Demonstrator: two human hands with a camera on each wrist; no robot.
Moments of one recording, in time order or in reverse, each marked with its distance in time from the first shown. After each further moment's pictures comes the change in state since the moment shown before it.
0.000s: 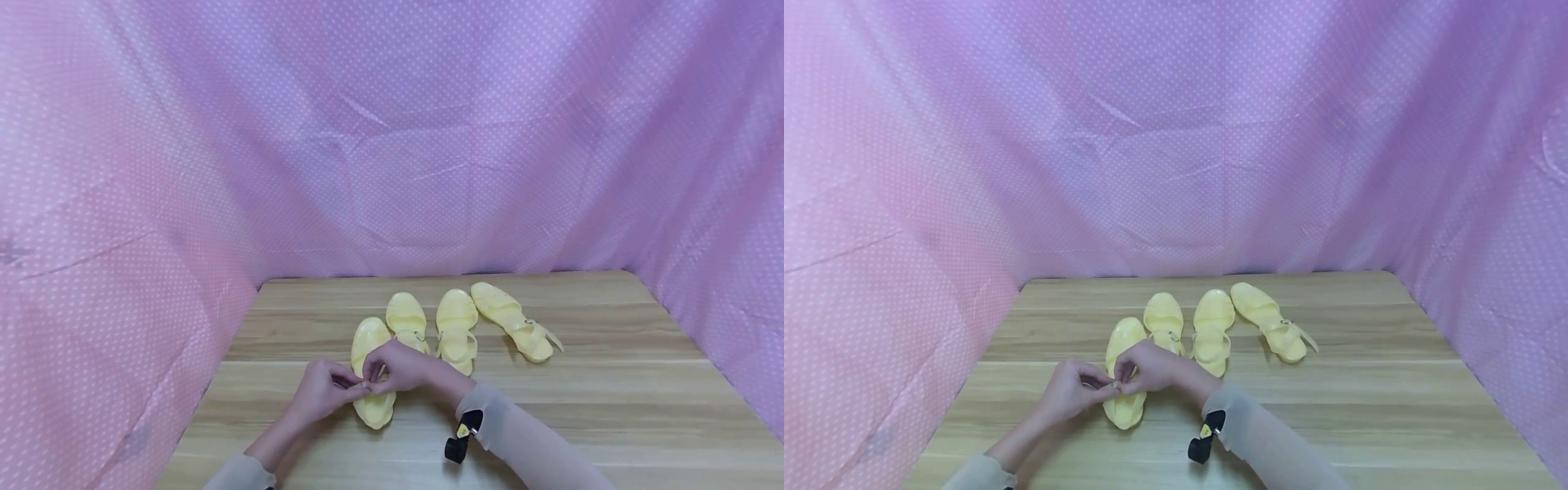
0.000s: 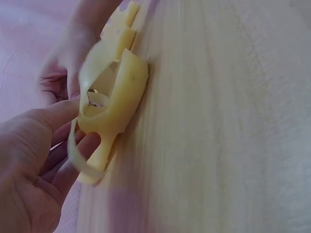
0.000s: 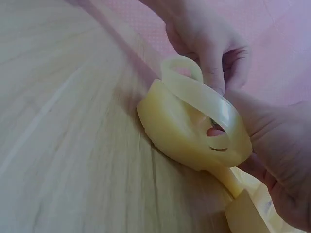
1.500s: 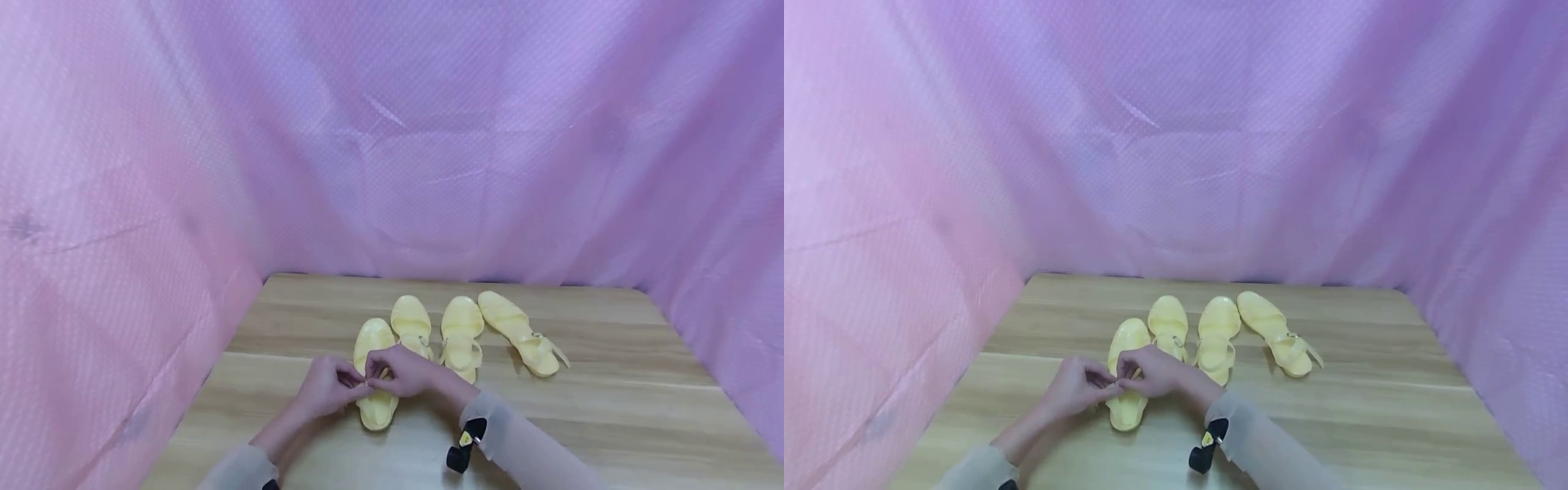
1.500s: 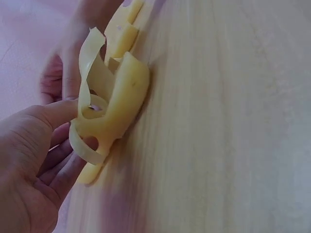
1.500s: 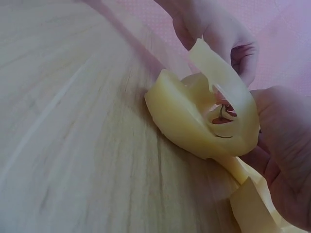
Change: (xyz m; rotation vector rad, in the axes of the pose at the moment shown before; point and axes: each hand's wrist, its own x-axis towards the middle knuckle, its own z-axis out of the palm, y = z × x) left_hand 0.004 0.004 0.008 0.044 0.034 -0.046; right_hand -0.006 0.003 0.001 -0.002 0.007 -0.006
